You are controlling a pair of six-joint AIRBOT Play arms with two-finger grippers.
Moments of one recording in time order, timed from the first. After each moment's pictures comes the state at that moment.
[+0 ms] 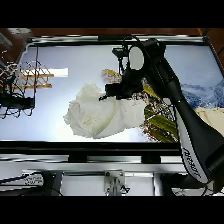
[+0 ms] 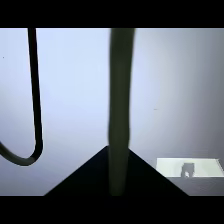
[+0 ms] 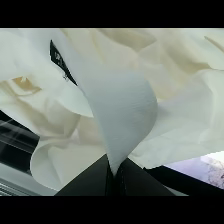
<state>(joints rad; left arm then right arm) 0.42 -1.40 1.17 1.23 -1.00 -1.08 0.60 -1.60 1.94 -1.42 1.64 1.87</state>
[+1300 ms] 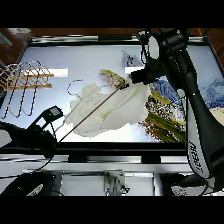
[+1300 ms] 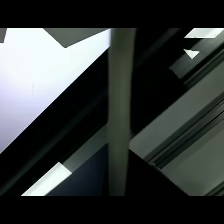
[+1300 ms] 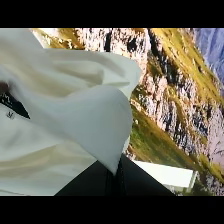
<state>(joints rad) -0.48 -0.67 0.85 1.41 -1.52 -1.23 0.47 -1.60 2.00 -1.79 1.65 1.69</state>
